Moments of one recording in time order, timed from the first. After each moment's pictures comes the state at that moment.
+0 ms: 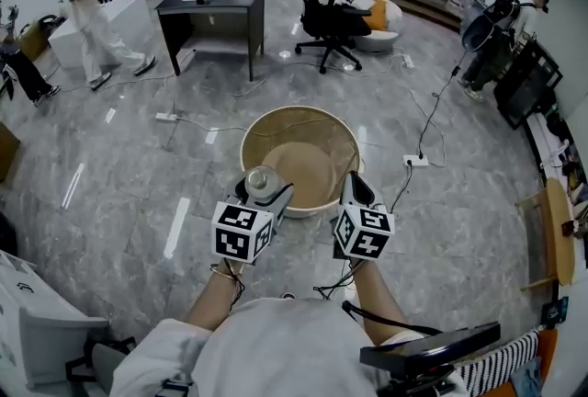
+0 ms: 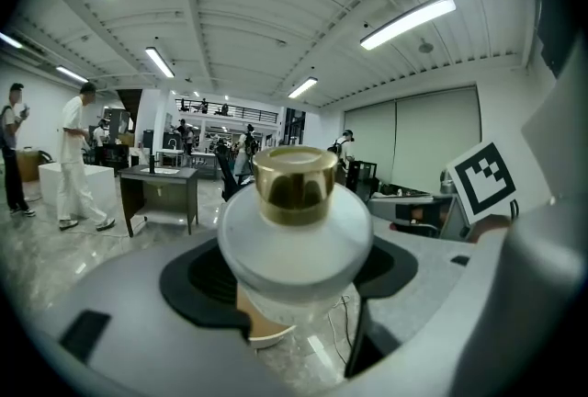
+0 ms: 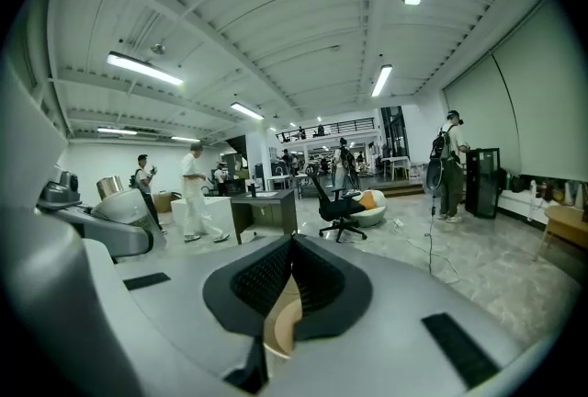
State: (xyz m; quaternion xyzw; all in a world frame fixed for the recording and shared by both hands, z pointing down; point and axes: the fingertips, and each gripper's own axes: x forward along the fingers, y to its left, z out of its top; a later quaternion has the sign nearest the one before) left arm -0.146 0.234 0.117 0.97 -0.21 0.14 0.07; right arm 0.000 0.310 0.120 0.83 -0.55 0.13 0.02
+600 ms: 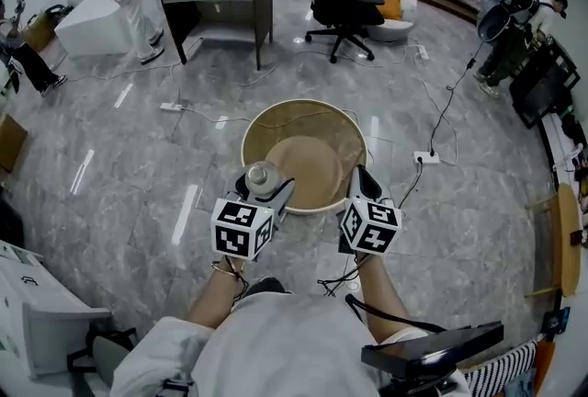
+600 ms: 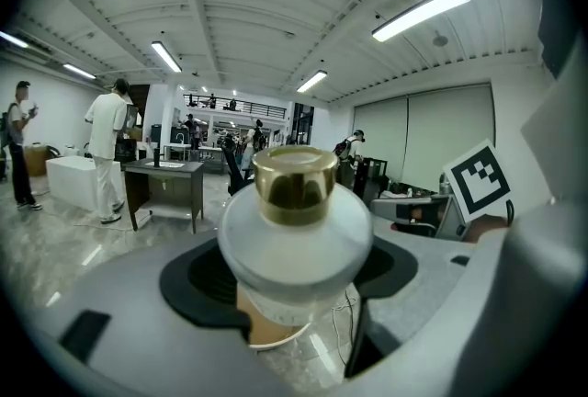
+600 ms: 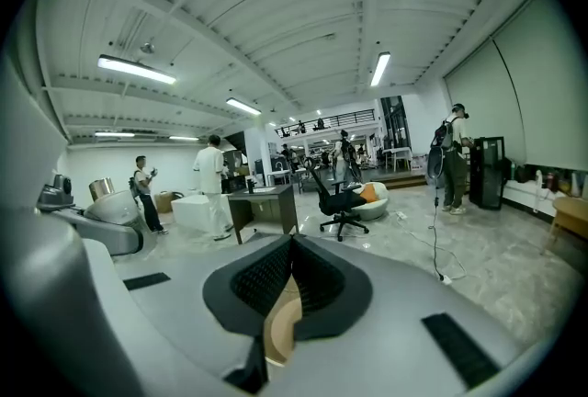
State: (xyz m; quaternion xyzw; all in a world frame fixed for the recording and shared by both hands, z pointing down) left arm -0.100 0.199 0.133 0.96 -0.23 0.15 0.09; right arm 0.062 0.274 0.141 0.82 -0.55 0.16 0.01
